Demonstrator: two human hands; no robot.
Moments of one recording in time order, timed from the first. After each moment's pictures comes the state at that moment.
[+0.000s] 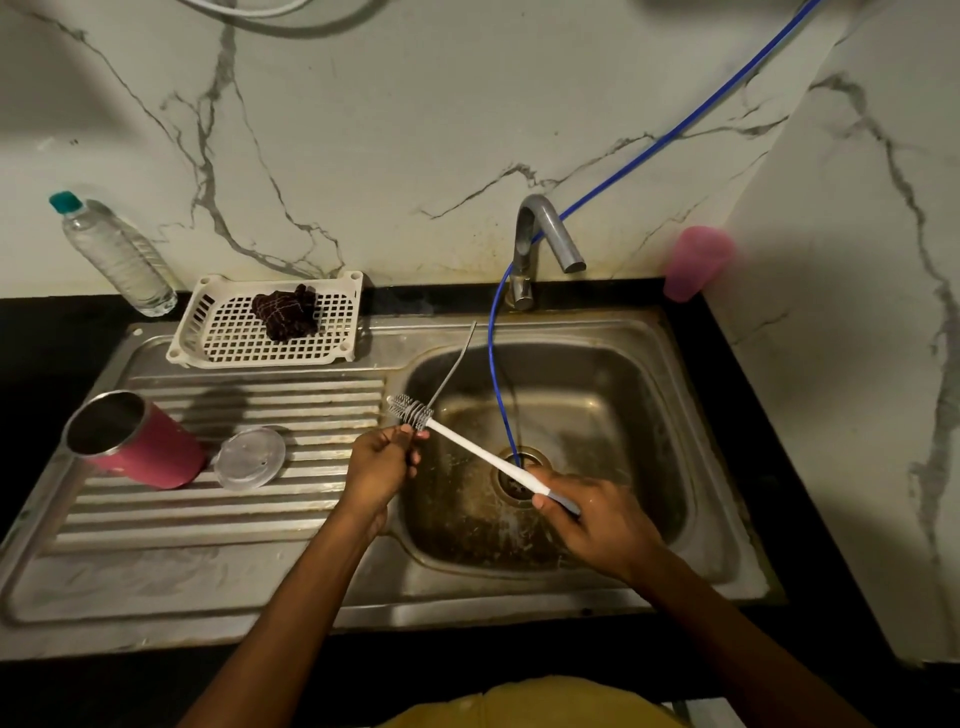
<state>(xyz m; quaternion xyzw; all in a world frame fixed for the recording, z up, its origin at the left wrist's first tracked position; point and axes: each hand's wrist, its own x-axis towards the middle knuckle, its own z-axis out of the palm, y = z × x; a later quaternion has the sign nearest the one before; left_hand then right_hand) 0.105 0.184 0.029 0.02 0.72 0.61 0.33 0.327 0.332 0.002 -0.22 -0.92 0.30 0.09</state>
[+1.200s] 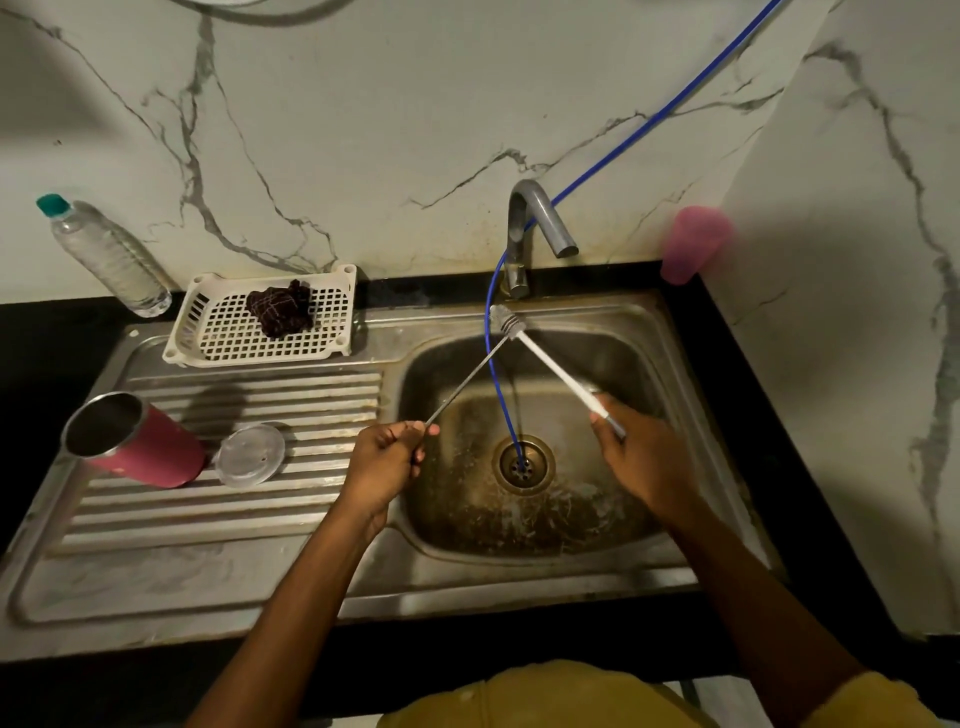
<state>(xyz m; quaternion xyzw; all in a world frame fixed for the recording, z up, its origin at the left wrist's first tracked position) 0.117 0.178 0.048 0.09 0.73 0.59 0.35 0.324 0.387 0.007 -0.41 -0.88 0.22 0.13</state>
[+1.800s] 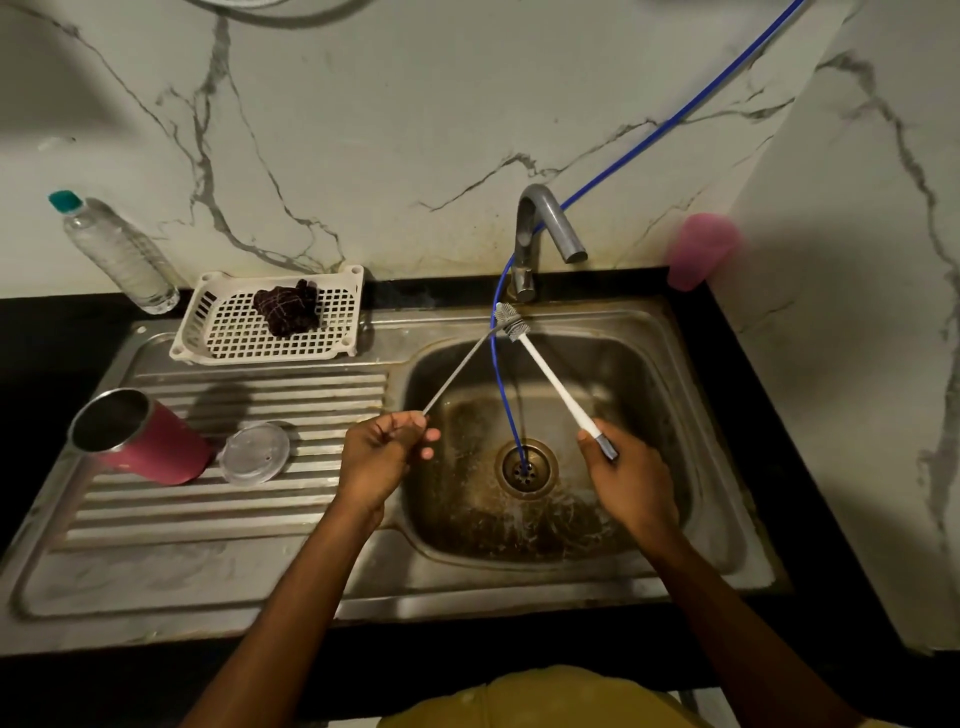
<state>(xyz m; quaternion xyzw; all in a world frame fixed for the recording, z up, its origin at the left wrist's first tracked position) 0.111 0.176 0.052 0.07 0.71 0.62 0.33 0.315 0.352 0.010 -0.48 -0.80 0.34 0.14</state>
